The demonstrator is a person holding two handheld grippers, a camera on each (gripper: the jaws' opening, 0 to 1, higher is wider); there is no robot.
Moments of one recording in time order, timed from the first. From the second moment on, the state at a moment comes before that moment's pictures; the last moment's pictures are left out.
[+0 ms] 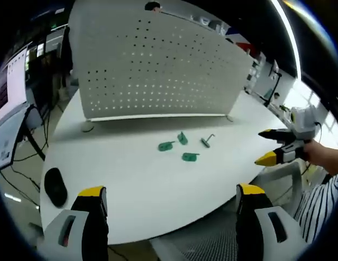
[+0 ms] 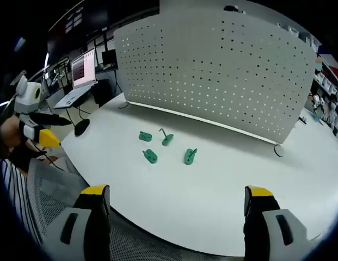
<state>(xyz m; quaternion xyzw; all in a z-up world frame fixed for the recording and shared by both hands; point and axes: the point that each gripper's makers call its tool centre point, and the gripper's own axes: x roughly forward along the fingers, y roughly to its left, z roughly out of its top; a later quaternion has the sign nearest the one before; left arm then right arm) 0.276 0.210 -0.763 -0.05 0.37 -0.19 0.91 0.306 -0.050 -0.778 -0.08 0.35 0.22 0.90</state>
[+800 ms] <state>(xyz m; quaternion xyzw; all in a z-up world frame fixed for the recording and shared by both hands) 0.280 0.203 -0.763 -0.05 0.36 -0.21 0.91 0.295 -0.061 -0.779 -0.06 0.36 0.20 0.91</state>
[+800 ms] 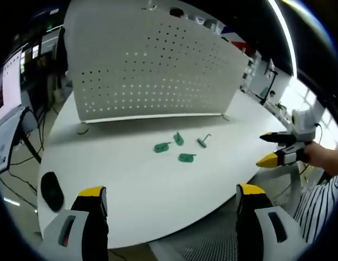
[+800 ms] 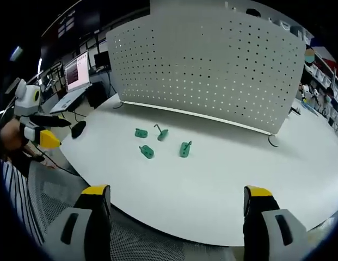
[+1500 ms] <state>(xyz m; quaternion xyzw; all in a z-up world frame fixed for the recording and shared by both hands) 0.278 0.204 -0.766 -0.04 0.37 -0.21 0.90 0.295 -0.057 -0.776 -0.06 0.36 0.21 0.91</state>
